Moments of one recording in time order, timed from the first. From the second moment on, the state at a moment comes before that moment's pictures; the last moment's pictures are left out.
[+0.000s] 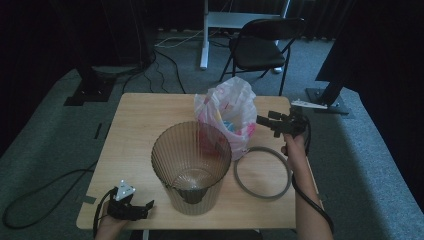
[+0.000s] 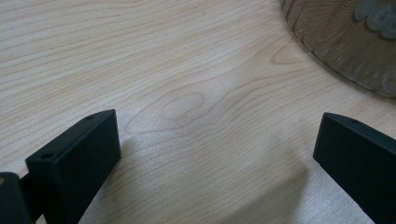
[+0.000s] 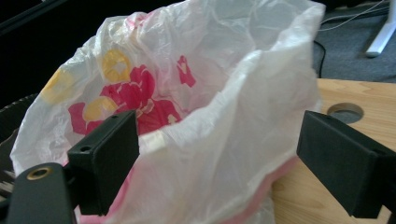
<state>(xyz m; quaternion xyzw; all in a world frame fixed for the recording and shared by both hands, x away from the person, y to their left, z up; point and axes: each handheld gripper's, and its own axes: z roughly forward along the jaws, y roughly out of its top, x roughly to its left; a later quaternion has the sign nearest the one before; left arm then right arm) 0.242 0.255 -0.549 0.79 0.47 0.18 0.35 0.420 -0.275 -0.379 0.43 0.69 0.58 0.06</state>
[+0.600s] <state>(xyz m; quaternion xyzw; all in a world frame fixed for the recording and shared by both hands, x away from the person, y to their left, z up) 0.242 0.255 -0.548 0.79 0.47 0.18 0.35 0.386 -0.307 -0.409 0.45 0.67 0.58 0.08</state>
